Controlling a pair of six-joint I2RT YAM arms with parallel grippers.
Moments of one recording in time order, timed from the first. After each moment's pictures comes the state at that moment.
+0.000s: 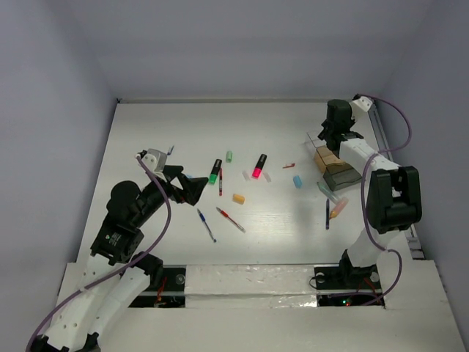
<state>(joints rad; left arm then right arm) -0.43 0.52 0.68 -0.23 0.22 -0.29 0.12 1.72 1.23 0.05 0.59 0.61</state>
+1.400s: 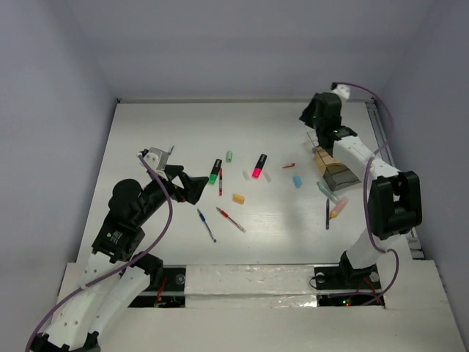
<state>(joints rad) -0.43 0.53 0.68 -0.23 0.21 -0.28 0.20 1.68 1.29 0.02 0.32 0.57</state>
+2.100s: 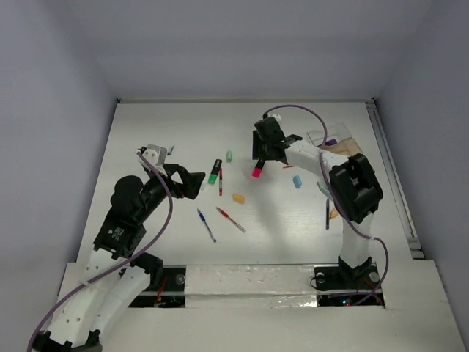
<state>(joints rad) -0.40 0.56 0.69 -0.24 0.15 -0.29 0.57 1.95 1.43 -0.30 0.31 0.45</state>
